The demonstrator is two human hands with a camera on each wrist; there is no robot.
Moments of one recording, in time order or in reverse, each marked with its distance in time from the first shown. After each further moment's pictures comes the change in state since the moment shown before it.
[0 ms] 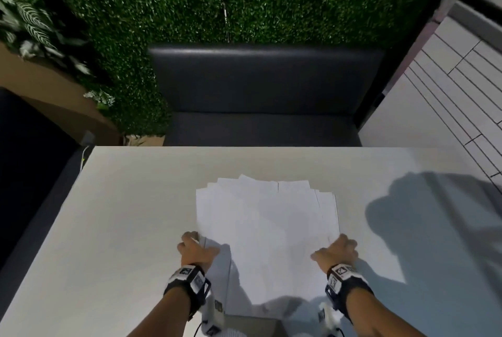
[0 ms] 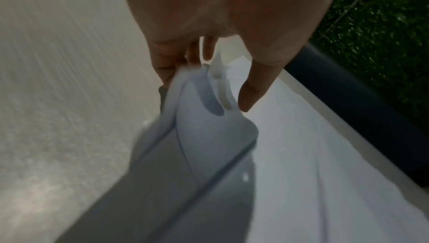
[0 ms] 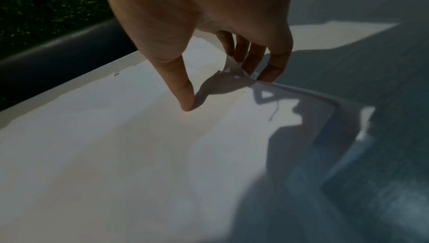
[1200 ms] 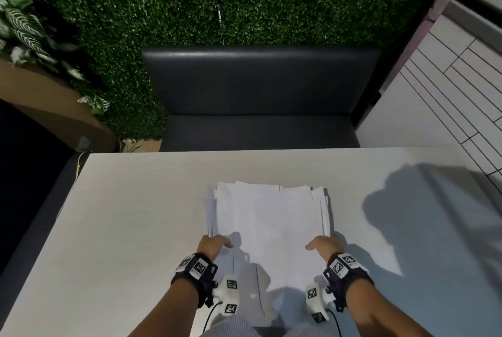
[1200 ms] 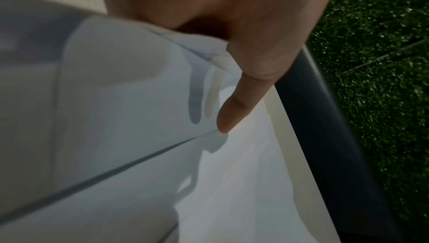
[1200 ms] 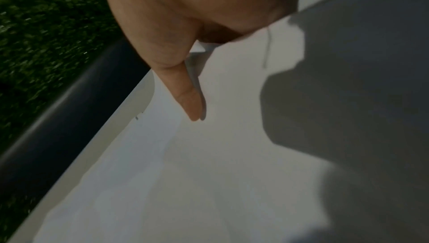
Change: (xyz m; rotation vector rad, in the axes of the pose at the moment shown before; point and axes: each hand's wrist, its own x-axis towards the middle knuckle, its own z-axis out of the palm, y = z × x) left_hand 0.027 0.037 0.018 -0.163 -0.290 -0.139; right_hand -0.004 -0.046 -0.029 0.413 -0.250 0.225
